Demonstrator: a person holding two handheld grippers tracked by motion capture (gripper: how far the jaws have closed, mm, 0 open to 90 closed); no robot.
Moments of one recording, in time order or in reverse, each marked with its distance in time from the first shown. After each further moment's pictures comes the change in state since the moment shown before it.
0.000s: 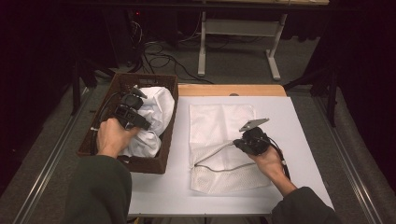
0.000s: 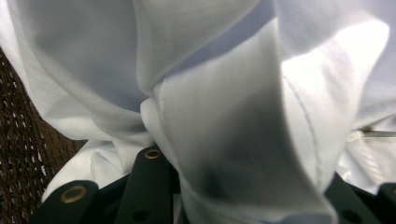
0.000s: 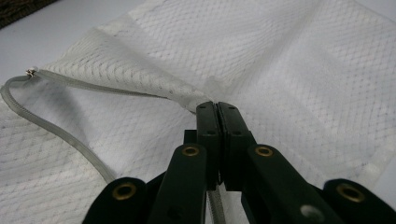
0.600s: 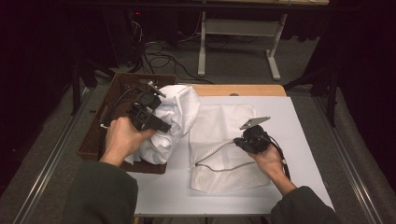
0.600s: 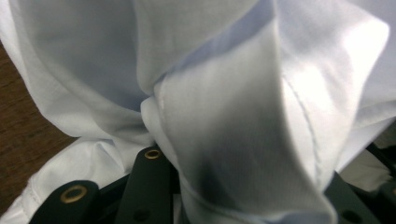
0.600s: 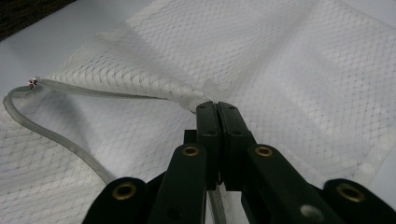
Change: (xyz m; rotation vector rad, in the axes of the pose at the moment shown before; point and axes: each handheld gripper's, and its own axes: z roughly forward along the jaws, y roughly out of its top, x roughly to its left) left arm -0.068 0.010 -0.039 -0.048 -0.174 0.164; right arm -0.002 0.003 -0.003 -0.011 -0.005 0.029
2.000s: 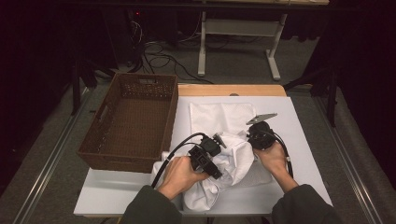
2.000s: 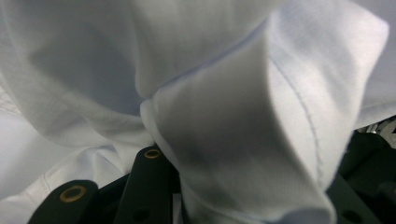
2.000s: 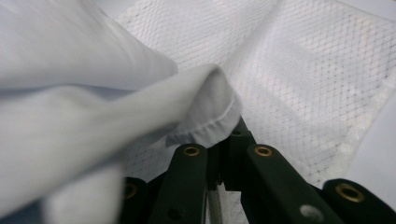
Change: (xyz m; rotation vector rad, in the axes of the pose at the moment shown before) left arm -0.116 -0.010 0.139 0.191 -0.239 0.209; right arm -0.021 -0.003 -0.002 -0.012 -0.027 0.075
